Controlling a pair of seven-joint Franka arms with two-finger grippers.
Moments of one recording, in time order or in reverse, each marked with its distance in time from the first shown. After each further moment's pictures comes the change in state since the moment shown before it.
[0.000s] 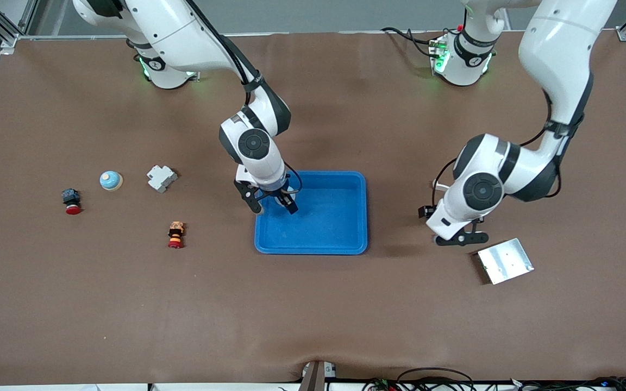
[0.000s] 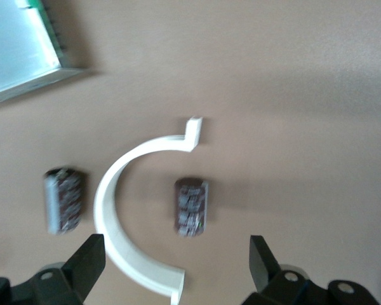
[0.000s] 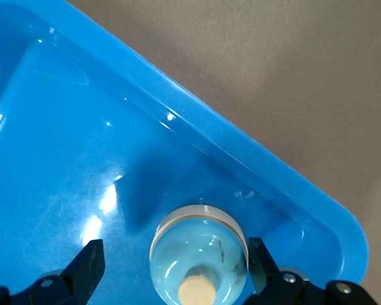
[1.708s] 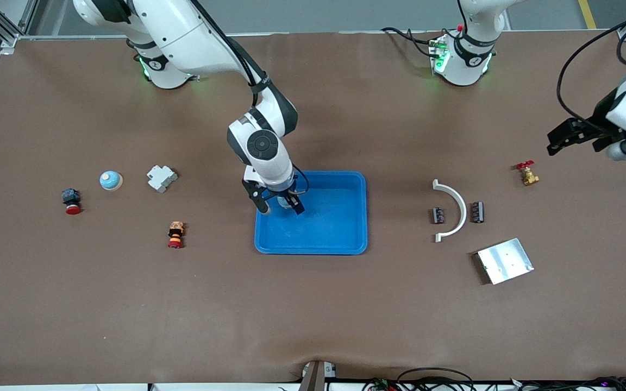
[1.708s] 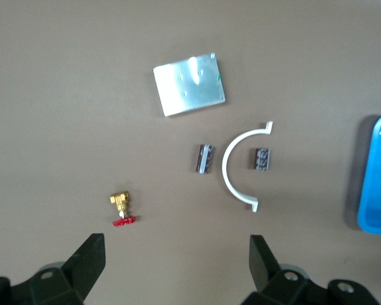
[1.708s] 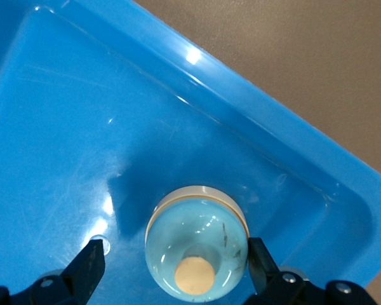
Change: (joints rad) left arm 0.352 -0.590 -0.007 0.010 -0.278 -0.286 0.461; right arm 0.022 0.036 0.001 0.051 0.011 -0.006 0.054
